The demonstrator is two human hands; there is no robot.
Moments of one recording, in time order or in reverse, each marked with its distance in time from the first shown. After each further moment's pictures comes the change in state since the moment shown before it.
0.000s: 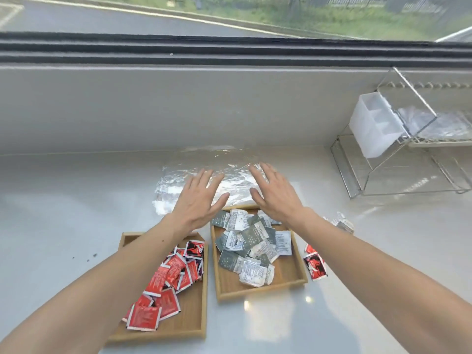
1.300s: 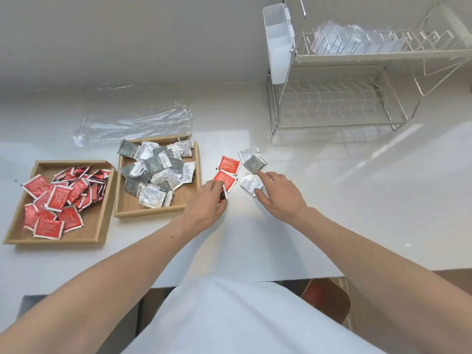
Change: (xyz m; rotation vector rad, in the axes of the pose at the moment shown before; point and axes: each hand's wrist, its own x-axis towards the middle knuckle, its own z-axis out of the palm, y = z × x) left_hand -0.060 0.316 0.133 -0.174 -0.245 -0.177; right_hand -0.253 0.222 0.022 0.151 -0.177 0.091
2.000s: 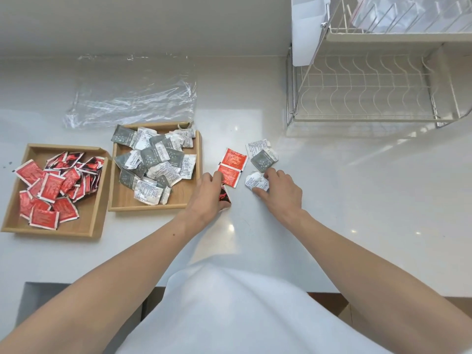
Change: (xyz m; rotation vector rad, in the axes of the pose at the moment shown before) left_hand 0.040 -0.008 0.016 -0.095 -0.072 -0.260; right_hand 0.052 0.009 0.036 0.123 -0.089 0.256
